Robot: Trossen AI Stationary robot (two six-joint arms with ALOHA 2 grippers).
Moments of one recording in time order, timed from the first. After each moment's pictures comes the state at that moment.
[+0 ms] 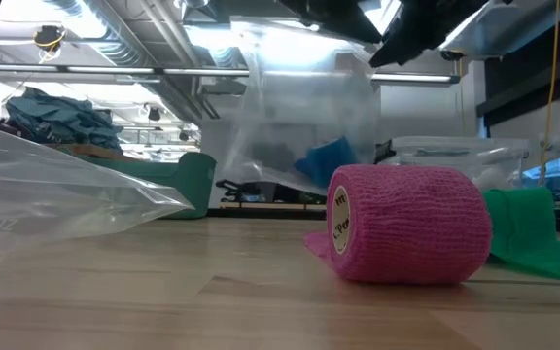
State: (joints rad) left arm -0.03 1.78 1.52 -0.17 -0.29 0.37; right arm -0.14 1.15 0.97 -0.47 -0.12 -0.22
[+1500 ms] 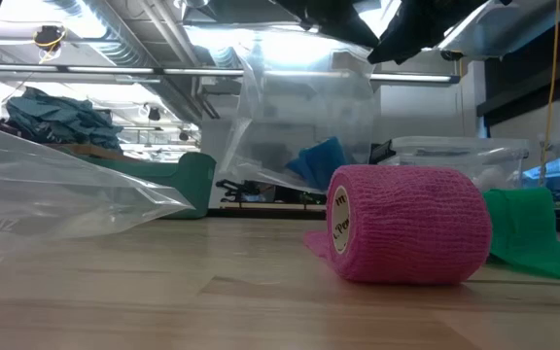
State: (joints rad) left arm -0.02 1.78 1.53 -0.17 -0.29 0.42; right arm -0.14 1.15 0.97 -0.44 -0.15 -0.21
